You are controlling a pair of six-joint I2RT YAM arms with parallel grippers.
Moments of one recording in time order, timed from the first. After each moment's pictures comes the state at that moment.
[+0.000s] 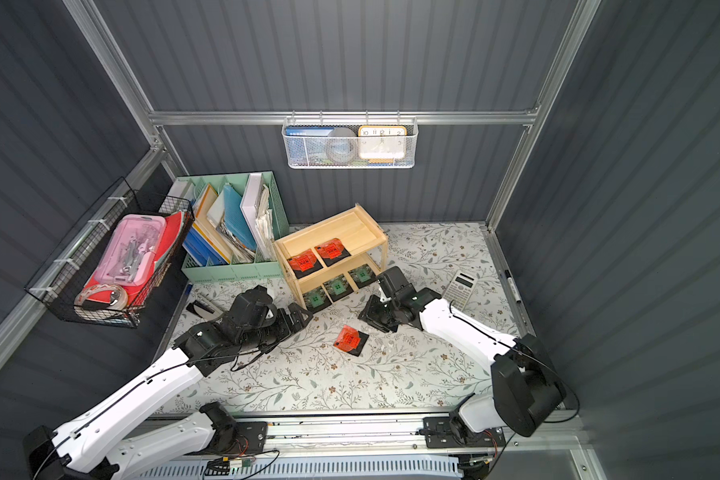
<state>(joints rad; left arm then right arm) -0.64 0.96 0.85 -0.67 0.02 -1.07 0.58 1.46 0.97 -0.50 -0.35 0.94</state>
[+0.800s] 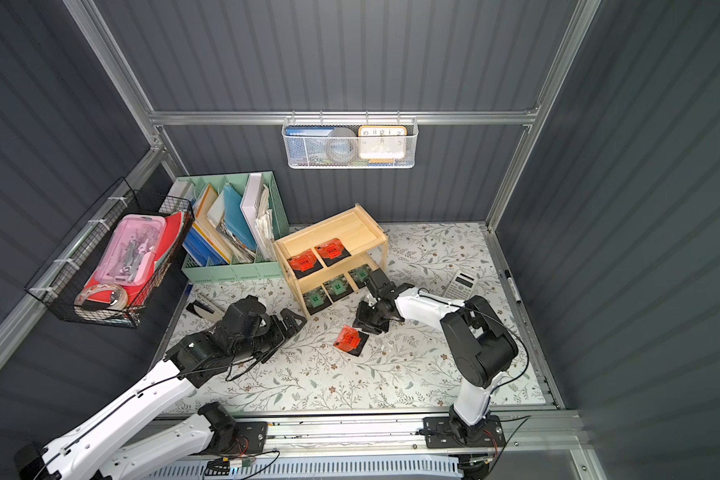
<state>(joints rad) -0.64 0.87 0.79 -0.70 0.01 -1.19 0.58 1.77 1.06 -0.46 -0.38 0.82</state>
